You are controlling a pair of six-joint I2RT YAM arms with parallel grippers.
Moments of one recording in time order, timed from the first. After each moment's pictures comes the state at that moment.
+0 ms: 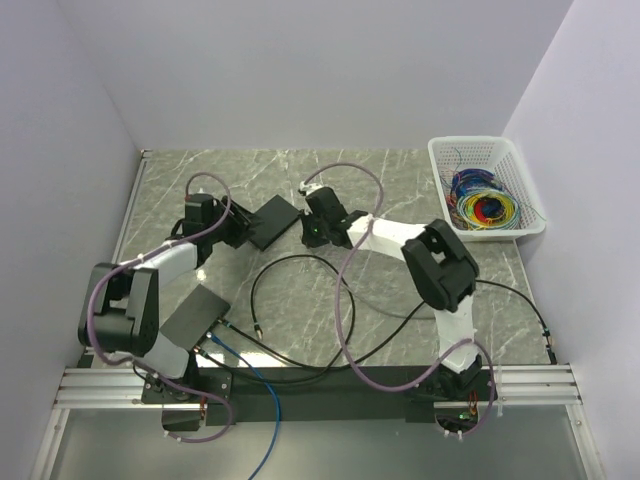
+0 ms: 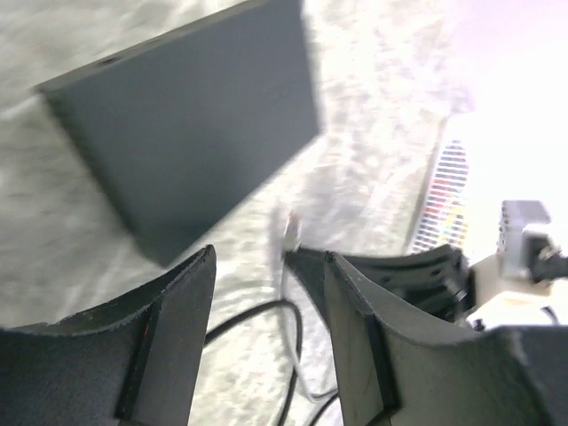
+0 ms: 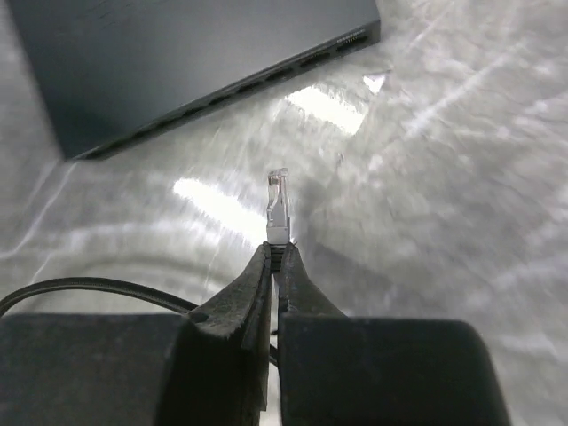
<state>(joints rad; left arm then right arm) -0.14 1.54 0.76 0.18 0.32 -1.03 0.70 2.05 1.39 -0.13 -0.02 0.31</state>
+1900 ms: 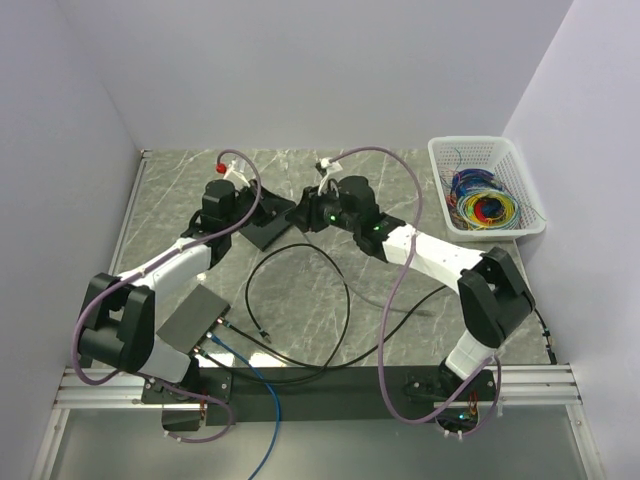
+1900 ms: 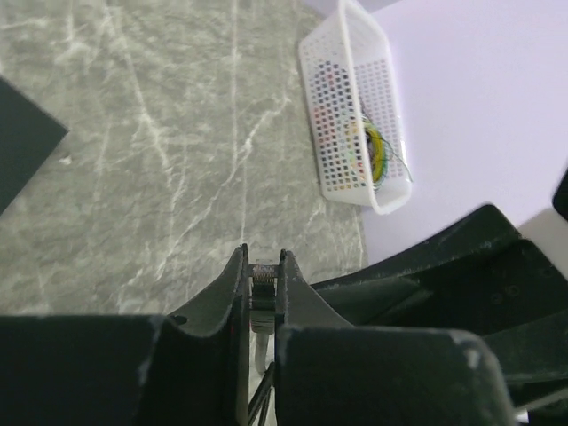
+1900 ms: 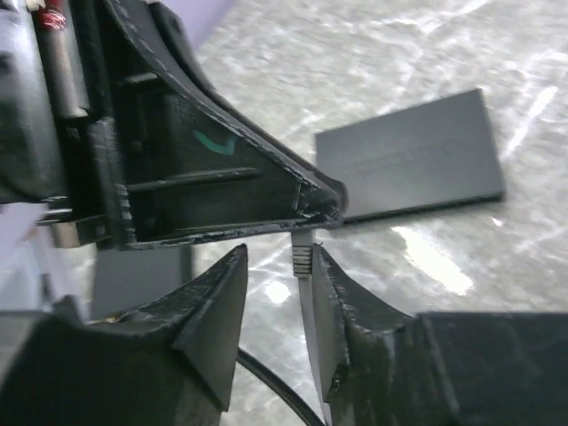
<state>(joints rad) -0.35 1.45 0.86 0.33 0.37 -0.94 0.69 1.65 1.14 0.24 -0.26 0.41</state>
